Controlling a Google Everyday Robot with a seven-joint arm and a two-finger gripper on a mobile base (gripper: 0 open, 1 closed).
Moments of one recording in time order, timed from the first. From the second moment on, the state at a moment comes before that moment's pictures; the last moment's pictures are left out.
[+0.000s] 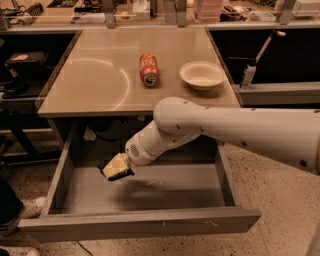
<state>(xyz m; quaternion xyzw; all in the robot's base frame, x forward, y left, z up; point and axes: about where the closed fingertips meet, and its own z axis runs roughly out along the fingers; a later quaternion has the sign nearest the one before) 0.500 0.116 0.683 -0.35 0.87 0.33 0.13</state>
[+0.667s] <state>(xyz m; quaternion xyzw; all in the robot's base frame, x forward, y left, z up) 0.486 0.127 0.632 -0.33 0.87 0.36 0.10</state>
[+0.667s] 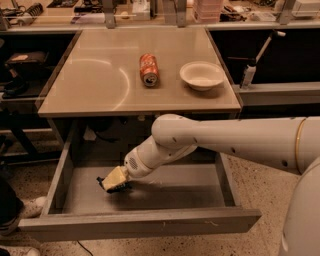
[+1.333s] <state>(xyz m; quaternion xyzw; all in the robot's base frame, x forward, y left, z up) 0.486 0.127 0.631 -0.33 0.87 0.36 0.10</state>
